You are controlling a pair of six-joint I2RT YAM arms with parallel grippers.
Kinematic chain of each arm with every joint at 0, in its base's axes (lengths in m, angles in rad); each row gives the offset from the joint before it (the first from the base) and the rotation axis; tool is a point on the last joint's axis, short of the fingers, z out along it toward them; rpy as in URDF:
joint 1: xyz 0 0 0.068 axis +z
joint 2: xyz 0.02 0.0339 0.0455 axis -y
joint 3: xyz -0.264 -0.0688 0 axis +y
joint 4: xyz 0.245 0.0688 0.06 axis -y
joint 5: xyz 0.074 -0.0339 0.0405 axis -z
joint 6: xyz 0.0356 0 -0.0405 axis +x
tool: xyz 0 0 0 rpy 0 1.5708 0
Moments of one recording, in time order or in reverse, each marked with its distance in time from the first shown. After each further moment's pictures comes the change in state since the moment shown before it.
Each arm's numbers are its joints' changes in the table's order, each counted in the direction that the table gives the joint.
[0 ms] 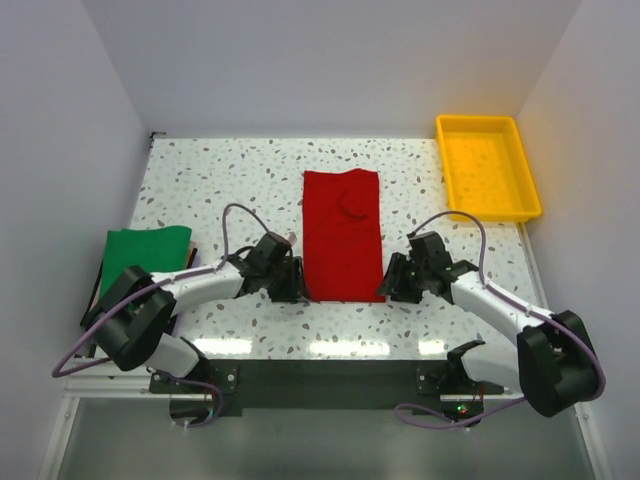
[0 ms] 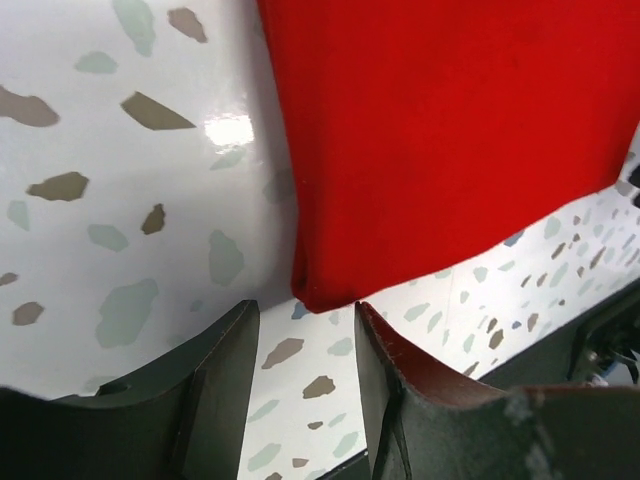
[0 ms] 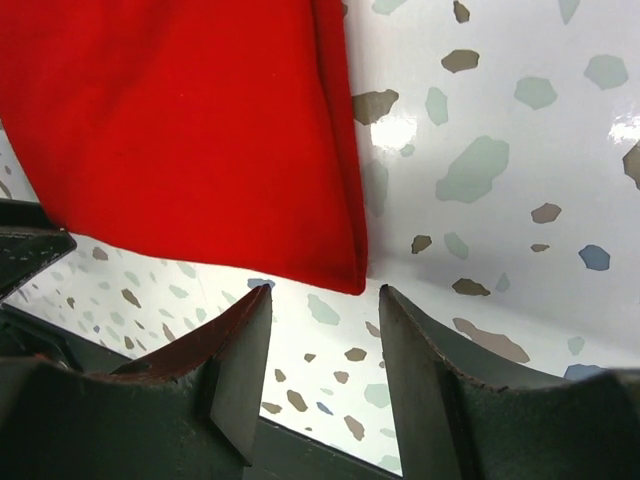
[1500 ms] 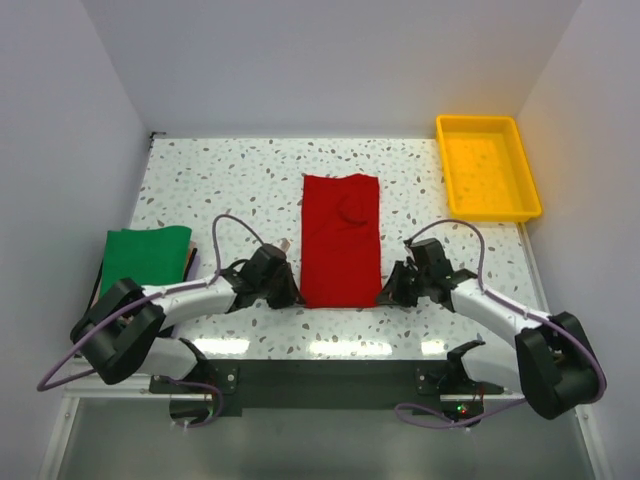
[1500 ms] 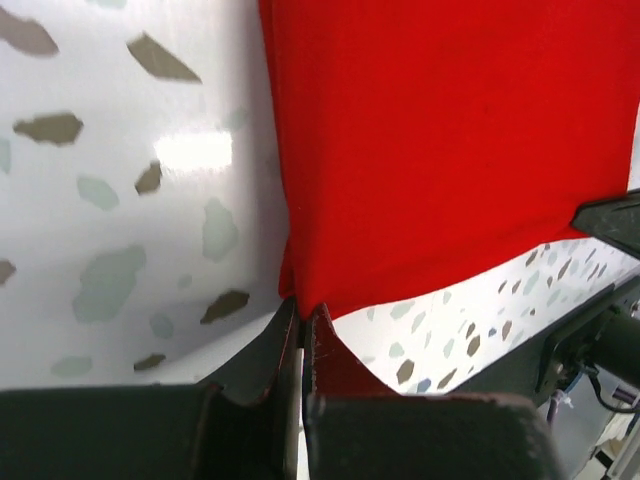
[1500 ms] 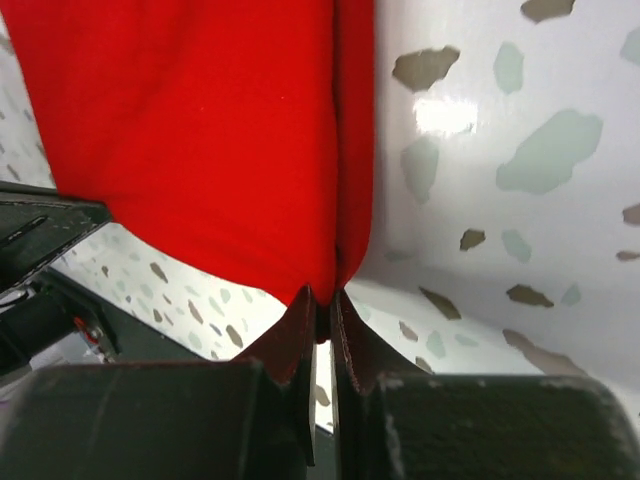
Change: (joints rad) left arm -0.029 0.067 0.131 0.165 -0.026 -0.145; right arm 0.000 -0.033 0.075 0.129 -0.116 0.047
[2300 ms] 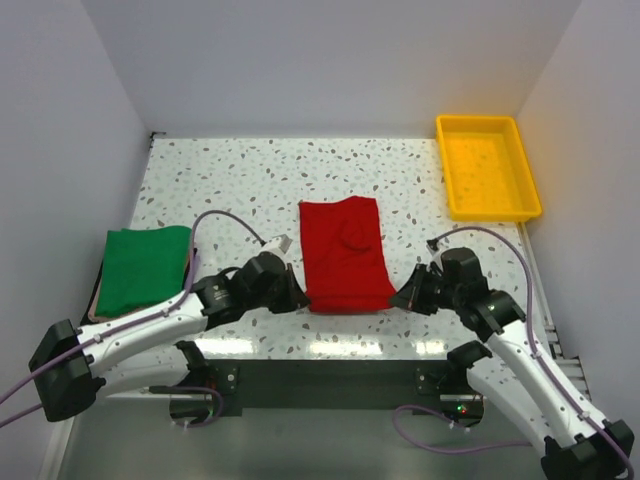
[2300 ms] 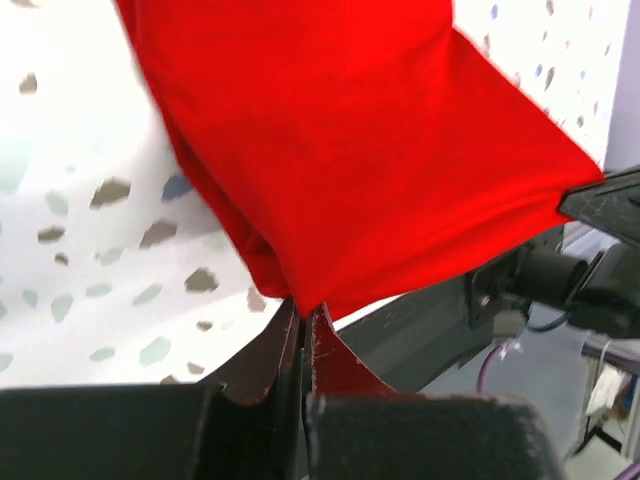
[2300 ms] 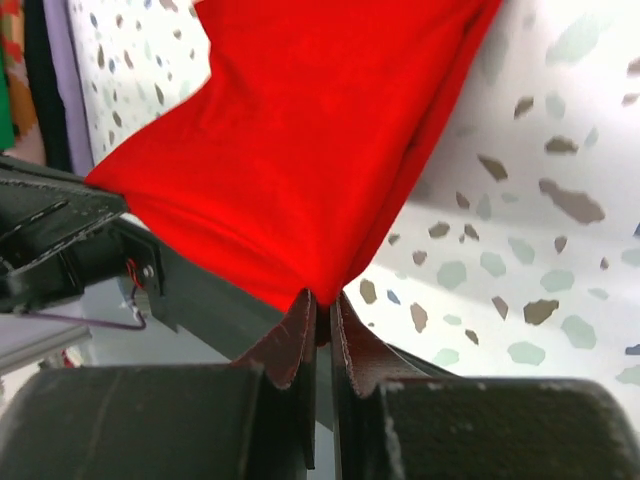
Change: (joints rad) left arm -0.224 0.387 -0.049 -0.282 -0.165 -0.093; right arm 0.006 0.592 -0.039 -0.431 -0.008 -0.006
